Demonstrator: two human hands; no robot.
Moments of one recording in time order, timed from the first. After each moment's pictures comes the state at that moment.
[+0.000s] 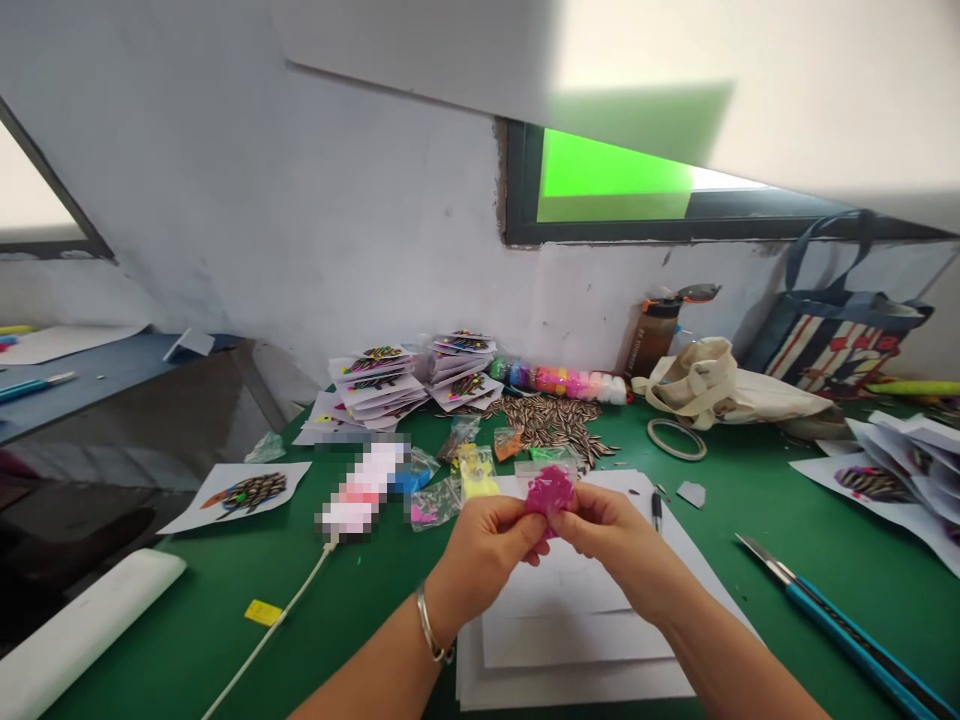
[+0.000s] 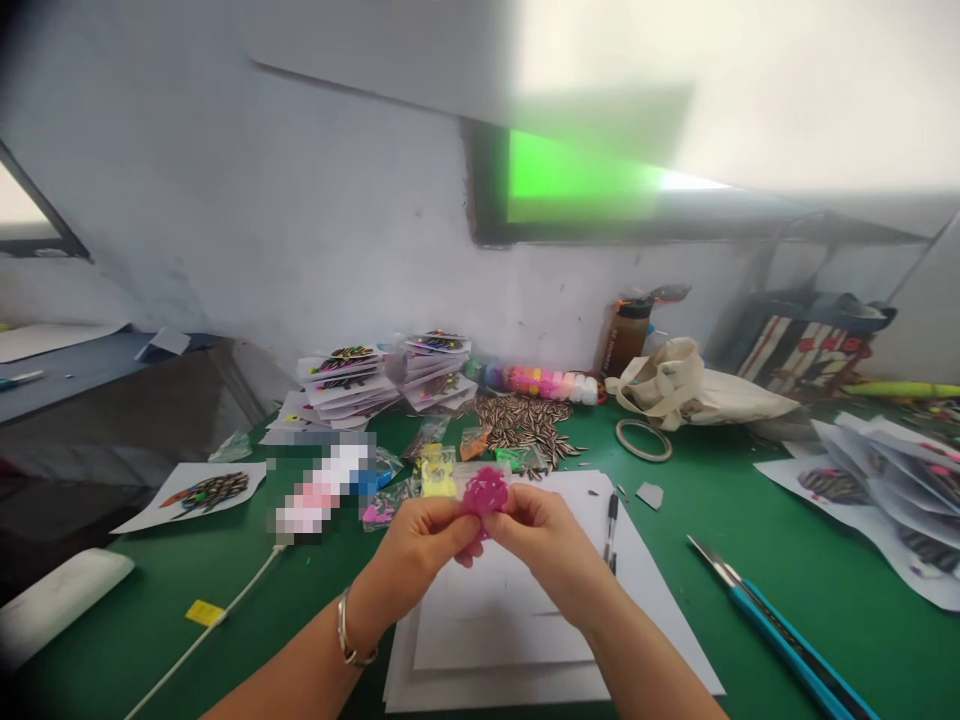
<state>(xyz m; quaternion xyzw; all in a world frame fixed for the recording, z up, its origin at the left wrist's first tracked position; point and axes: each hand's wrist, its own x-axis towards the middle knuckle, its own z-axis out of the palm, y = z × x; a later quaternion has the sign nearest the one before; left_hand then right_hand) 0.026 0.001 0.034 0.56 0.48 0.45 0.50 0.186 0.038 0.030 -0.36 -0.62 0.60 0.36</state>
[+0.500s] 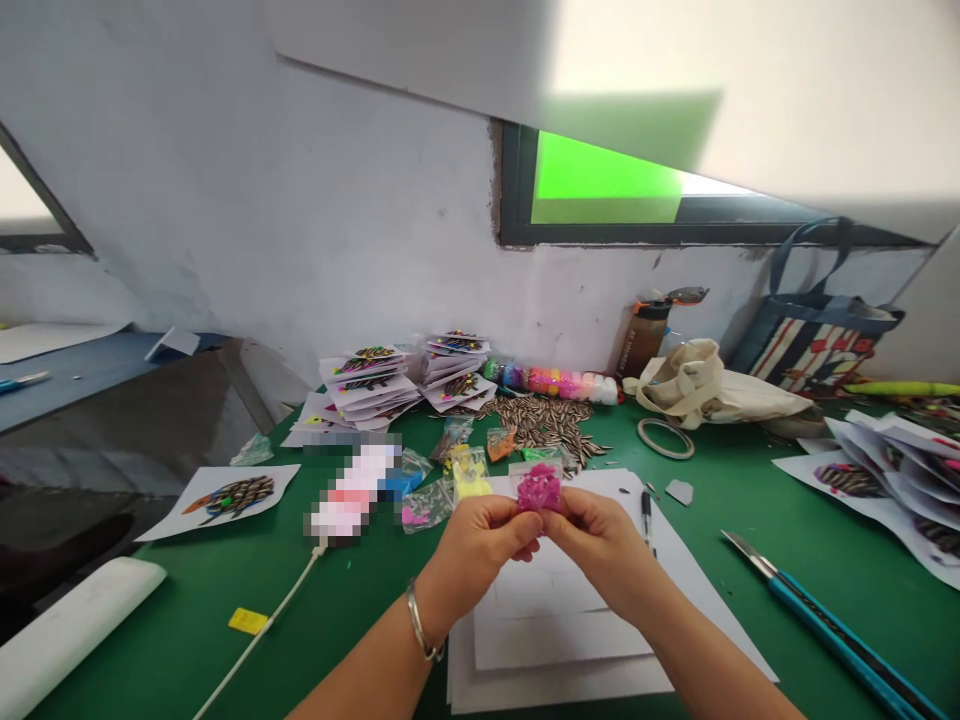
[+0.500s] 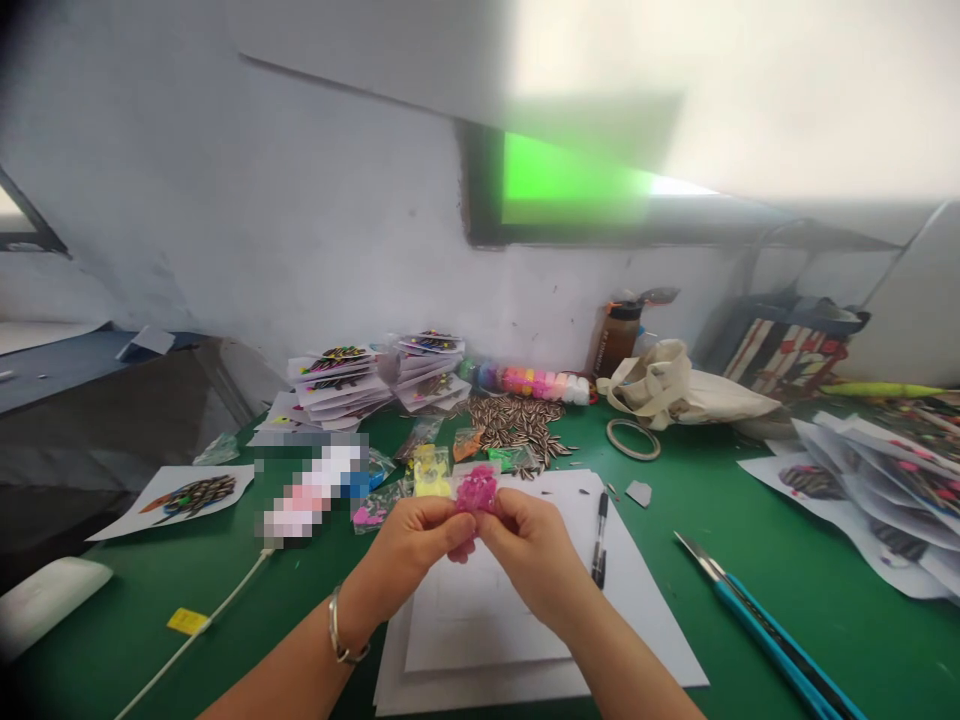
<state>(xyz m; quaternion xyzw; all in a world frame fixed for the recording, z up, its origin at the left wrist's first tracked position) 0.022 0.005 0.032 0.56 0.48 0.44 0.50 0.181 0.032 0.028 -0.39 -0.70 0.48 0.37</state>
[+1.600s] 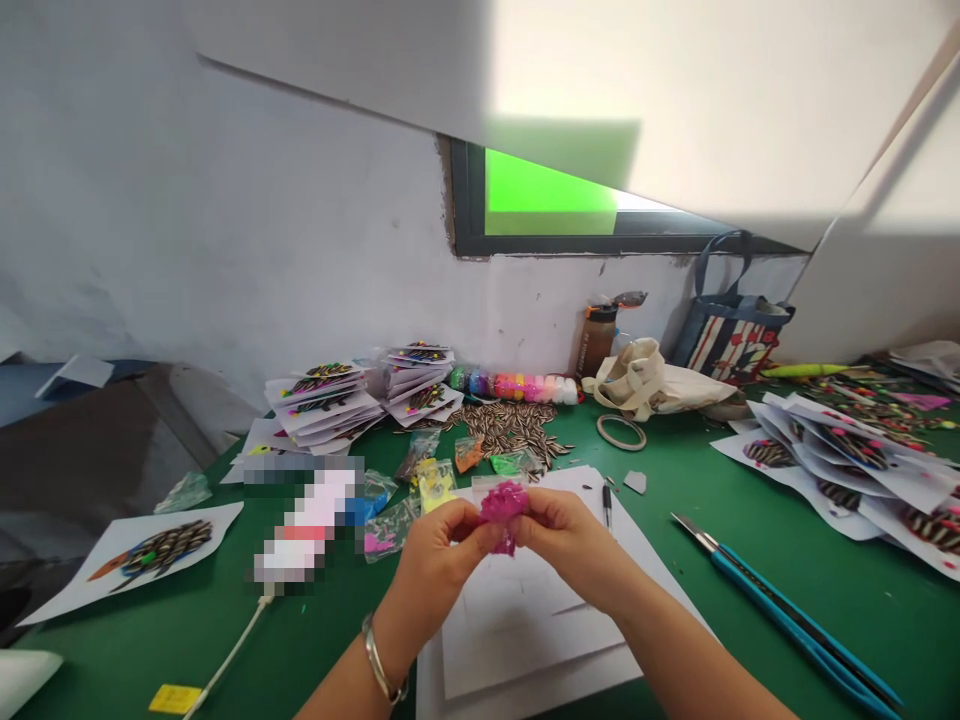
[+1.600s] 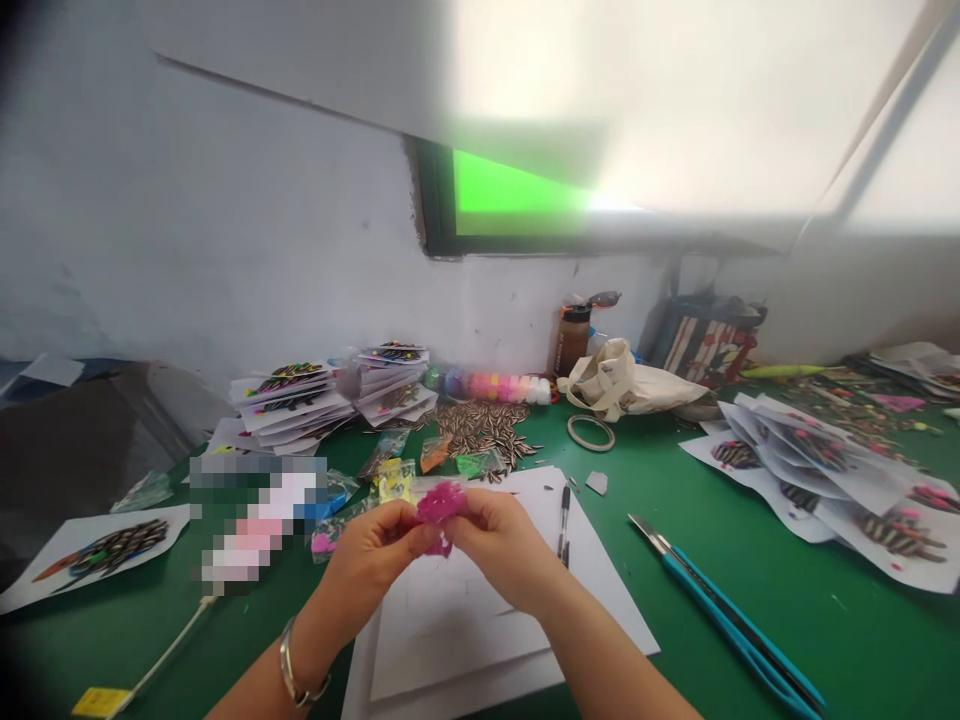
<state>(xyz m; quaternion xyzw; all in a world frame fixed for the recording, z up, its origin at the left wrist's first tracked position) 0.020 0.011 0.028 0.59 0.52 0.45 0.43 0.189 0.039 0.037 -0.34 -0.67 0.54 0.39</state>
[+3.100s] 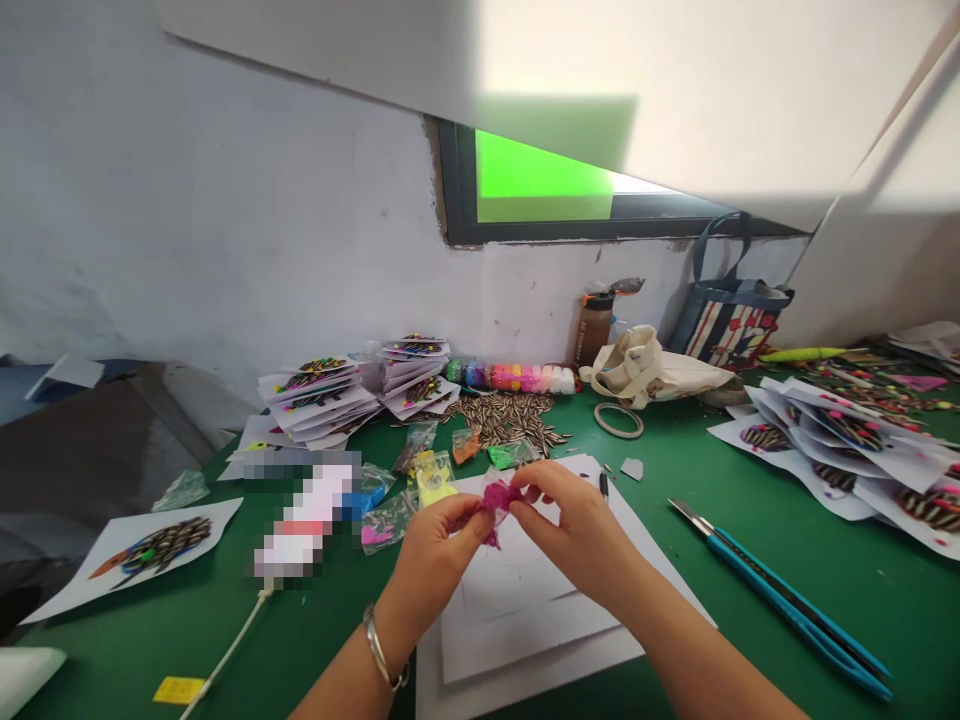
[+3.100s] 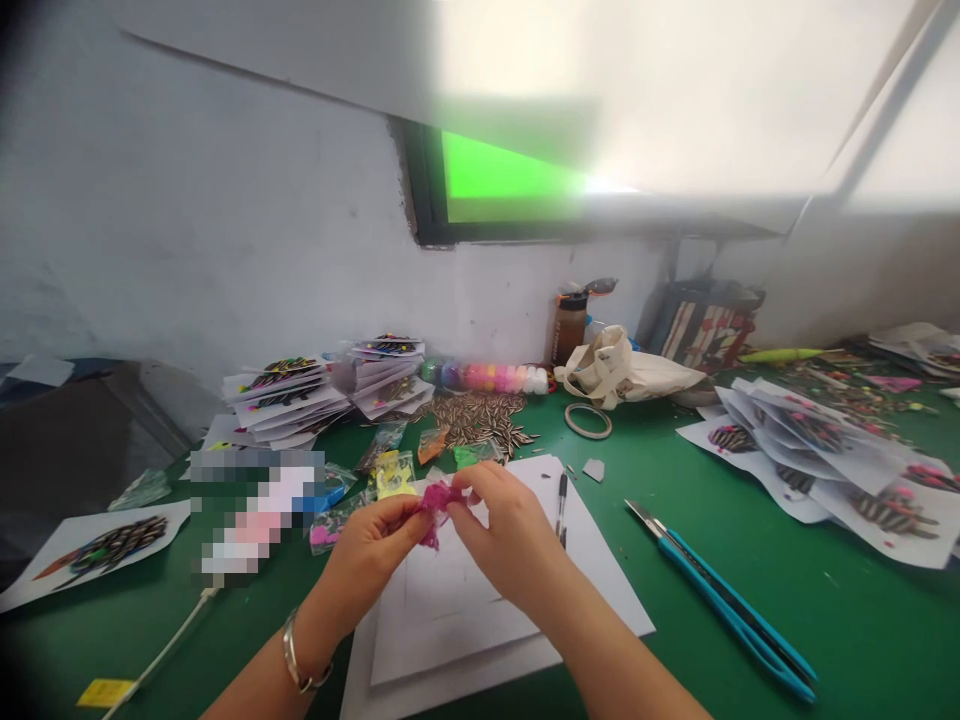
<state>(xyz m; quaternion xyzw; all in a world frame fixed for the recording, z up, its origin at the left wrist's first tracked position) 0.022 0.013 0.027 0.60 0.51 0.44 0.43 0.196 0.035 0.038 -0.43 -0.77 0.26 0.40</state>
